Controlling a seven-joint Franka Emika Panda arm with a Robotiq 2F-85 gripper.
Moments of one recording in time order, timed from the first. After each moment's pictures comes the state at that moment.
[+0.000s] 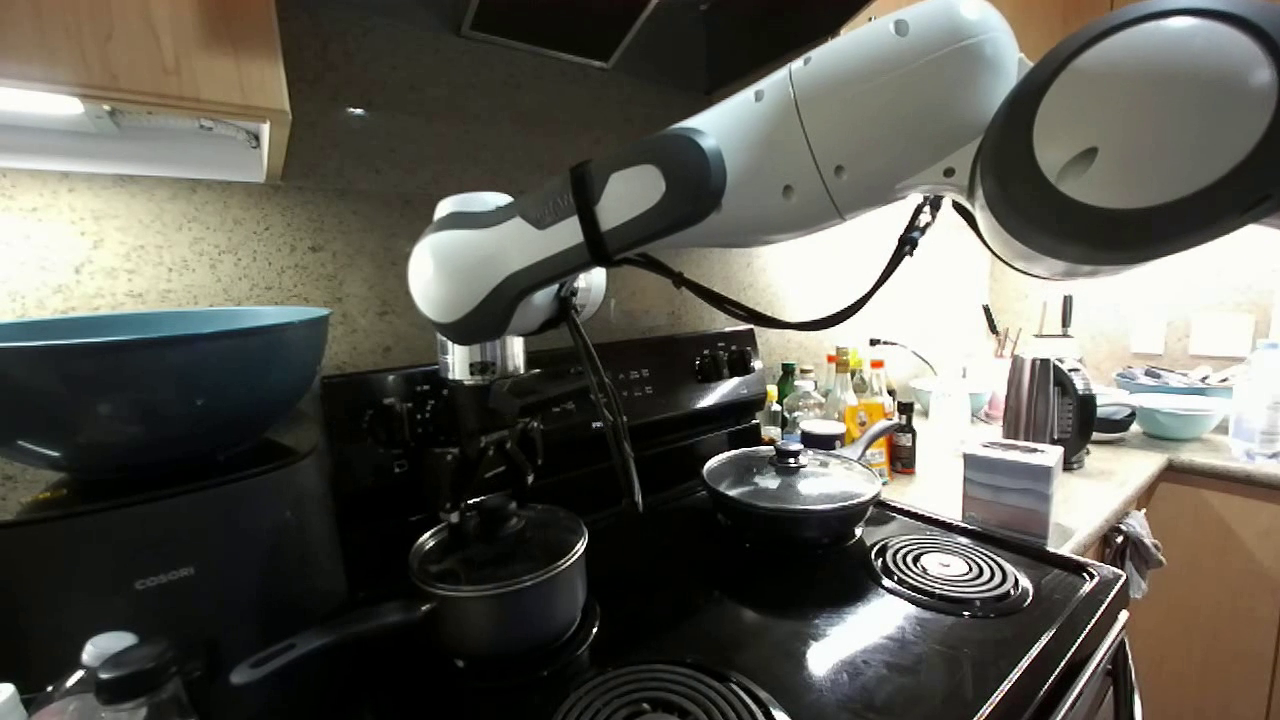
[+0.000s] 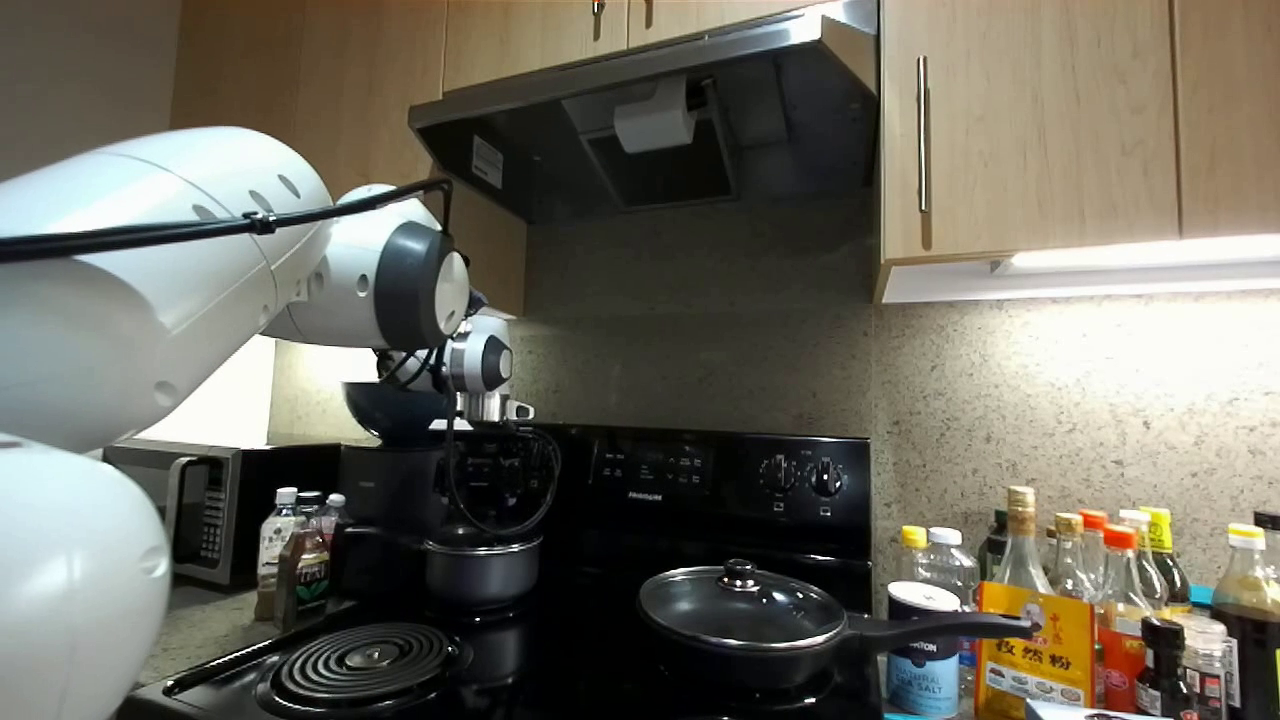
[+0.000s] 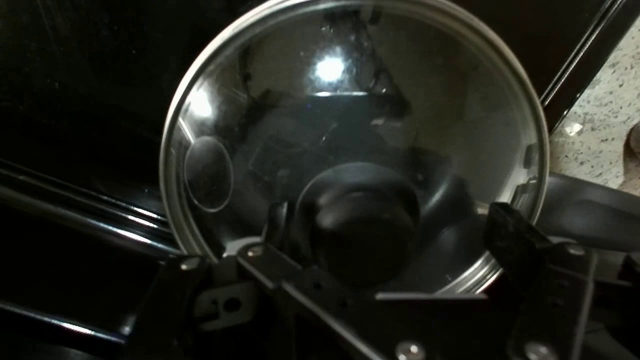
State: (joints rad) arm 0.34 0.79 0.10 -1.07 -0.09 1.94 0.00
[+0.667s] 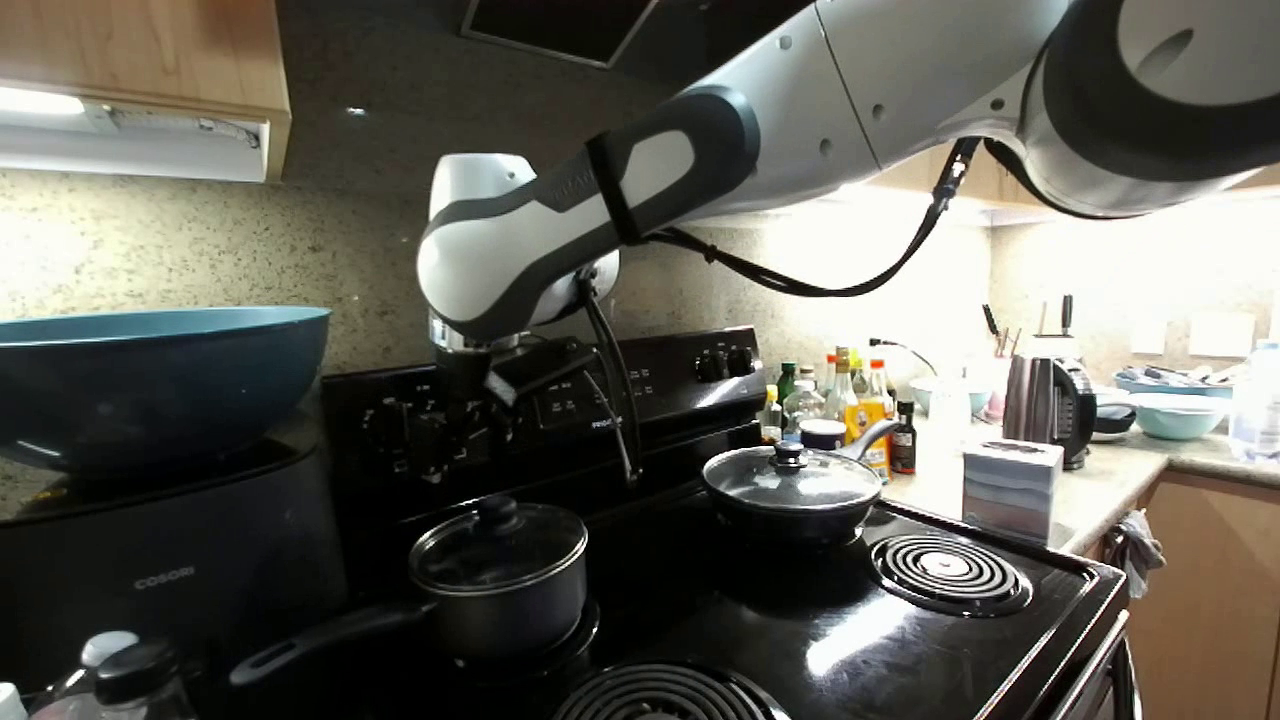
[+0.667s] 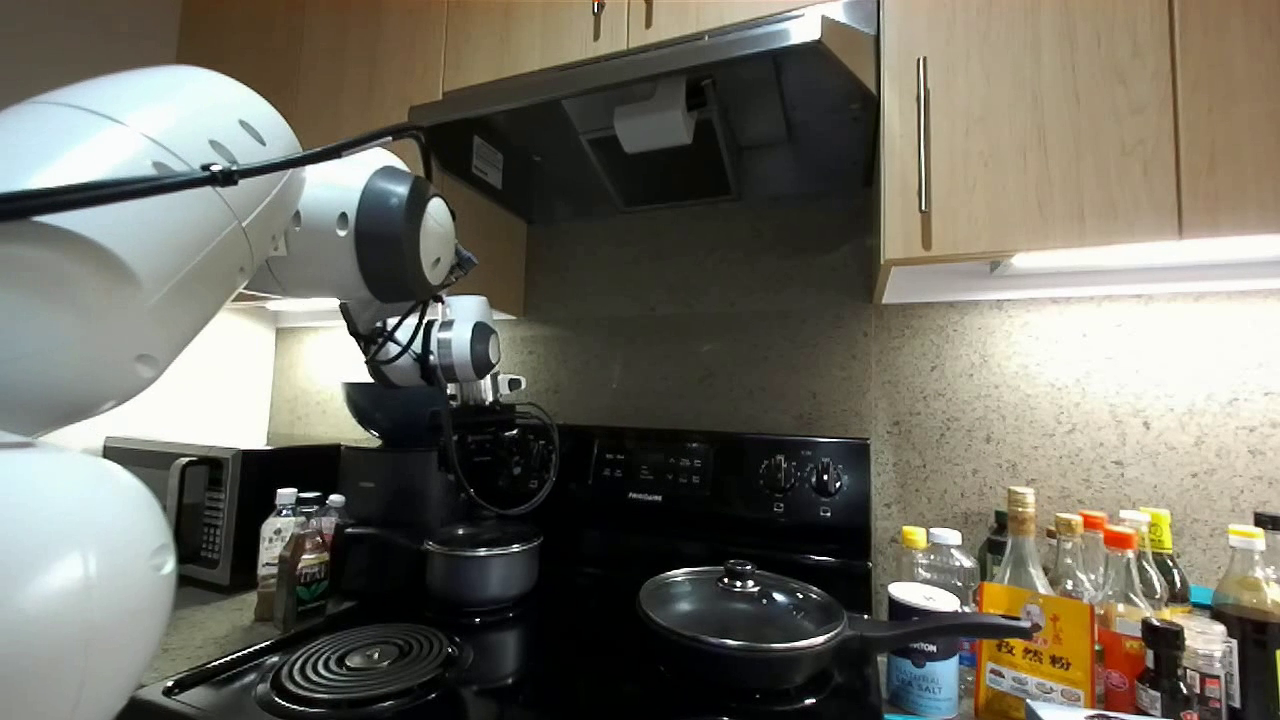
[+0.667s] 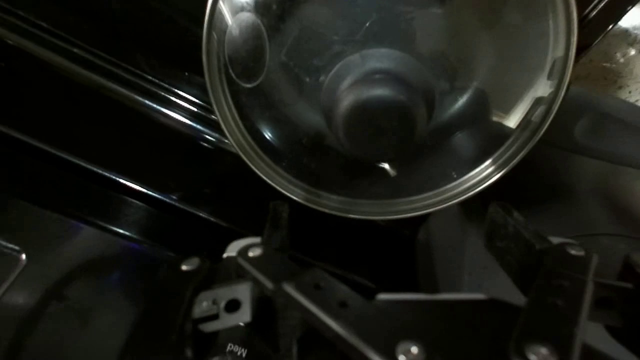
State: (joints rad) arm 0.37 0.67 0.07 -1.24 -0.18 2.22 0.01
